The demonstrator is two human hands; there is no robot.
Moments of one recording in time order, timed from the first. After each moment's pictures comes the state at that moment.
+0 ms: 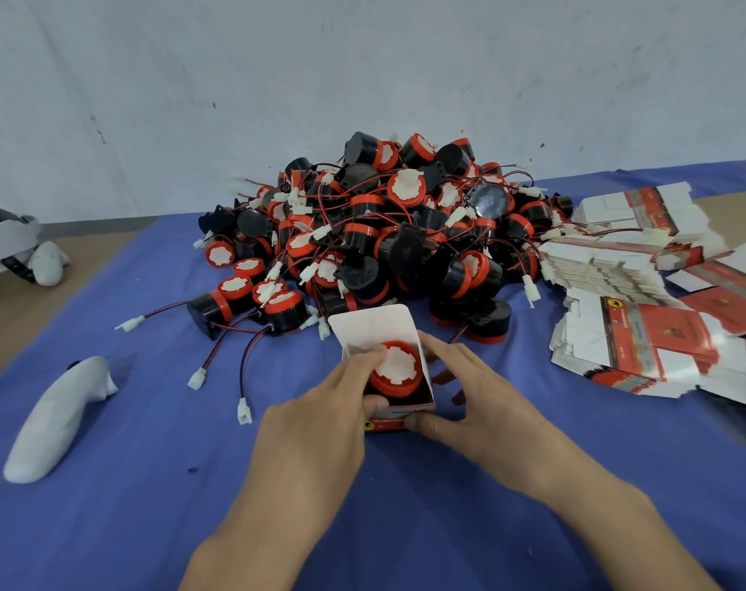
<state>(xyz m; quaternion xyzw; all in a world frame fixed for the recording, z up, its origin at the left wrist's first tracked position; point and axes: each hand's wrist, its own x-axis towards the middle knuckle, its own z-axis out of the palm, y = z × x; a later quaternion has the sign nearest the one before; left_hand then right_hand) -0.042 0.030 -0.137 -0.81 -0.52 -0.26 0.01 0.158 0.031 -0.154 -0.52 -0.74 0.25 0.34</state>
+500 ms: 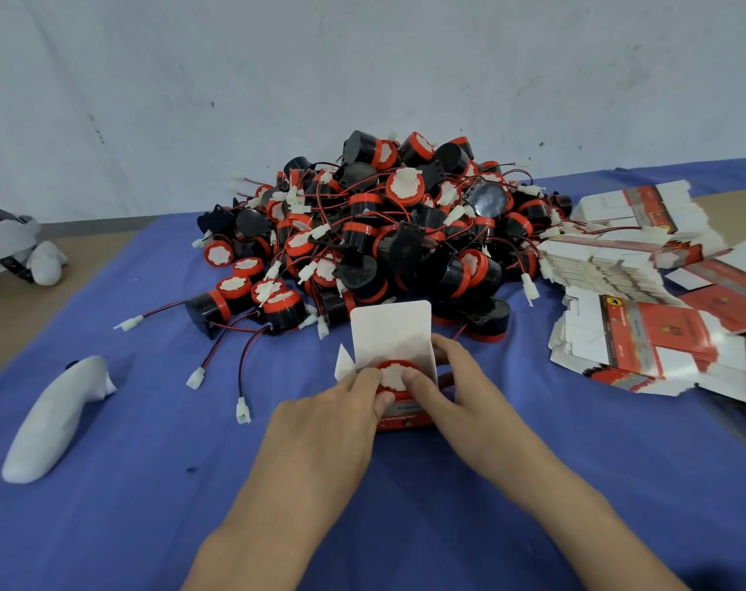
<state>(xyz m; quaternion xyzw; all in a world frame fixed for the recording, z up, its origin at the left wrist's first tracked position) -0.038 0.033 -0.143 -0.82 -0.54 -0.18 0.10 0.137 0.036 -0.164 -0.54 -0.62 0.36 0.45</state>
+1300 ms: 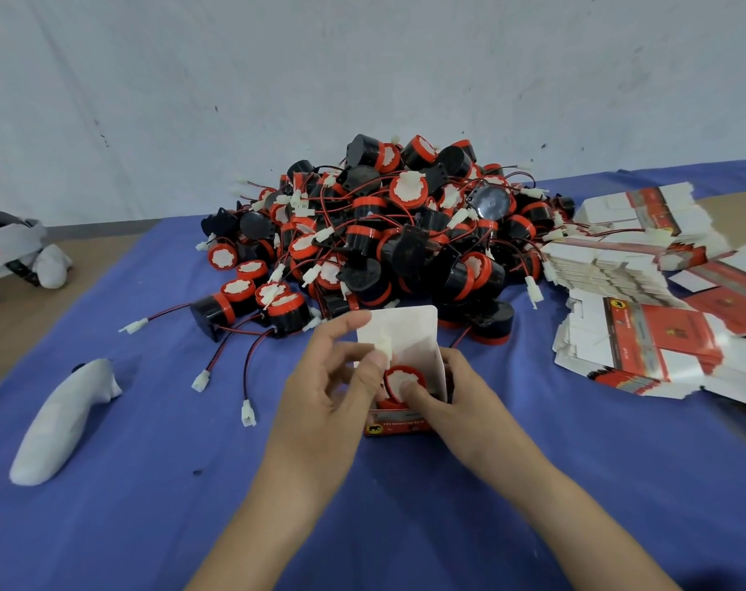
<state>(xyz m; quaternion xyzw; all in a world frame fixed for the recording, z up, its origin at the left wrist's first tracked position) -0.034 0.029 -0.121 -0.63 -0.43 -0.53 -0.37 0.128 0.039 -0.164 -0.58 -0.57 0.37 0.44</state>
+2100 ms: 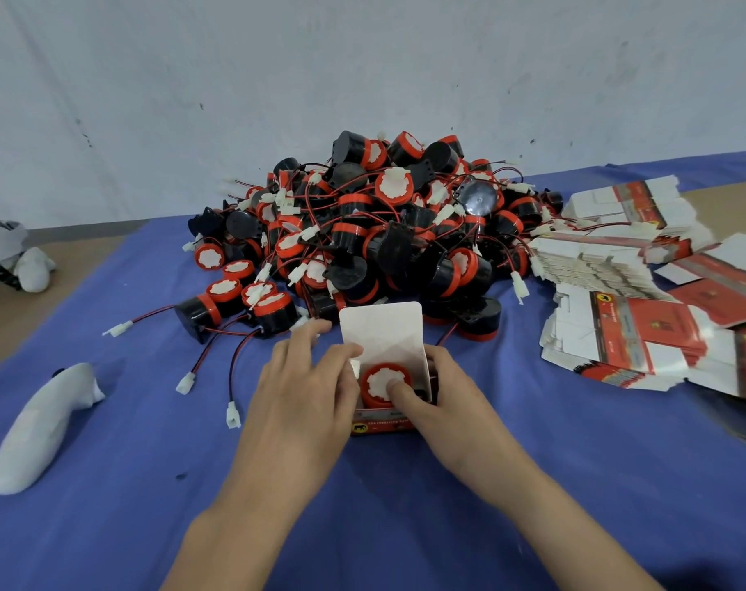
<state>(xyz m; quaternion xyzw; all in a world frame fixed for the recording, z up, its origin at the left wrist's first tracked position) -0.042 0.048 -0.140 -0.77 -0.56 -0.31 0.00 0.129 0.039 -0.175 -0.58 -0.58 0.36 0.44</state>
